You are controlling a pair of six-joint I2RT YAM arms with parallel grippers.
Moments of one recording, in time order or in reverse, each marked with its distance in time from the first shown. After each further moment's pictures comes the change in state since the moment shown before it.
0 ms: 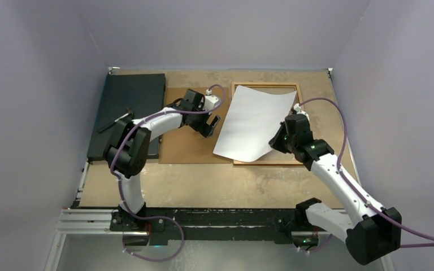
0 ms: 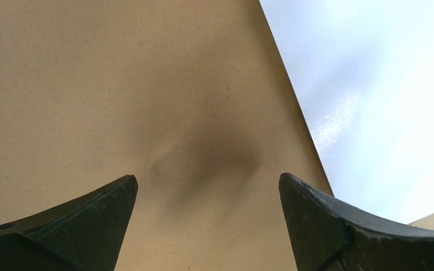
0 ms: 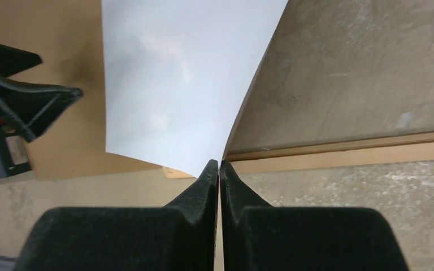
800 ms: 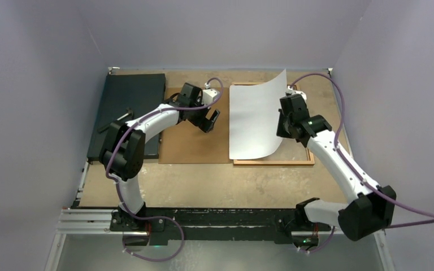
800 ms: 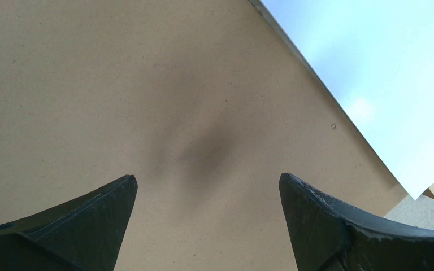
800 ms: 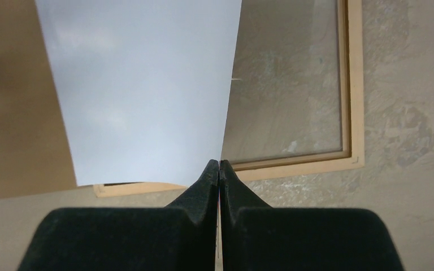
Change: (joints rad) left arm 0.014 -0.051 0.061 -0.055 0.036 0.002; right arm 0.000 0.180 0.315 -0.261 0.209 -0.290
